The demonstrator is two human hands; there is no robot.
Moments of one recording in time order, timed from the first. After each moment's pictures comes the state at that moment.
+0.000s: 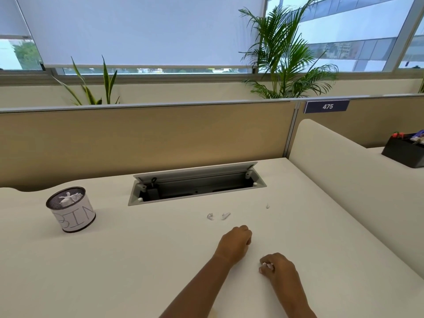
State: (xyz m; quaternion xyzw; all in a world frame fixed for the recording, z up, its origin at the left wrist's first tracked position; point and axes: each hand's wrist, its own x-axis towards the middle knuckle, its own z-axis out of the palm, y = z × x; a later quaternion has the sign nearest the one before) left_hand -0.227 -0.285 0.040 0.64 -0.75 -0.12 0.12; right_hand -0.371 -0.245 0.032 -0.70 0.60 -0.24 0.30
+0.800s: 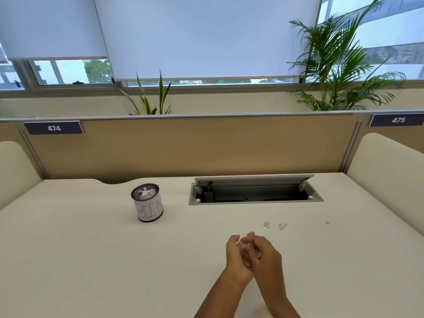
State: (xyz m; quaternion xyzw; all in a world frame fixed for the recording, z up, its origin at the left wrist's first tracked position) left_hand -0.137 -0.183 0.091 0.35 0.06 -0.67 0.66; right_hand -0.207 -0.188 0.083 -0.71 0.46 -0.42 0.32
